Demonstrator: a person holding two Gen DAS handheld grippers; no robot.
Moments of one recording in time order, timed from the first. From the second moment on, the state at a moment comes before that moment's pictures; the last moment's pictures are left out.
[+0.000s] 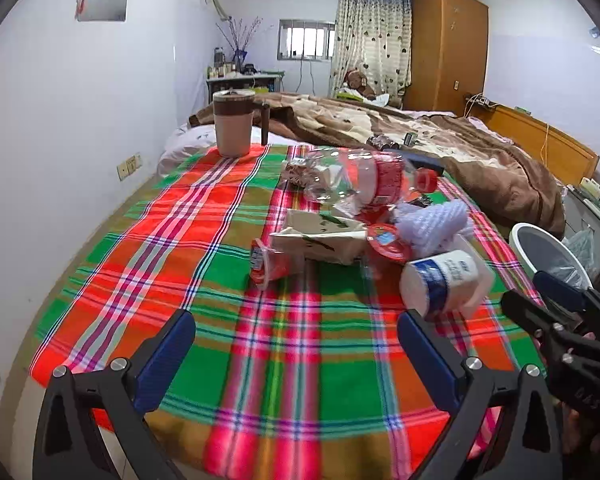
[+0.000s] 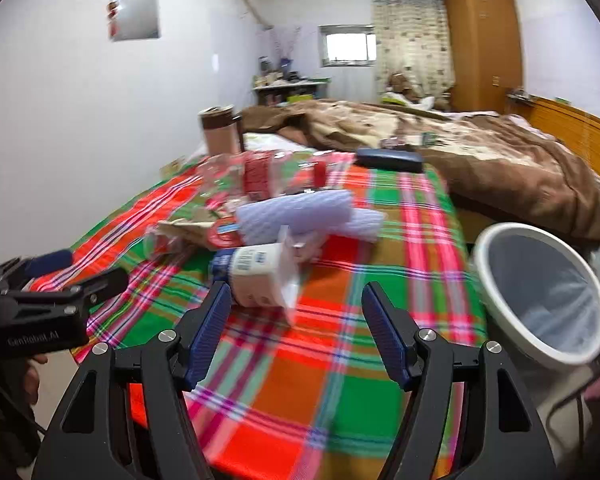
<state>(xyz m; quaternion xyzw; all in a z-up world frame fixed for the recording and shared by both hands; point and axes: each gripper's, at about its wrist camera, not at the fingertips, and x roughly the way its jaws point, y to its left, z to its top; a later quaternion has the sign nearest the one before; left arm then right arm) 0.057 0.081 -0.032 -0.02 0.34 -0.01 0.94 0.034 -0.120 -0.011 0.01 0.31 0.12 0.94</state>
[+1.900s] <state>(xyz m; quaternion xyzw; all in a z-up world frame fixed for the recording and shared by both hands) 0.143 0.102 -0.072 -0.02 0.42 -0.11 0.90 0.073 -0.096 -0.032 0.04 0.36 0.15 0.92</state>
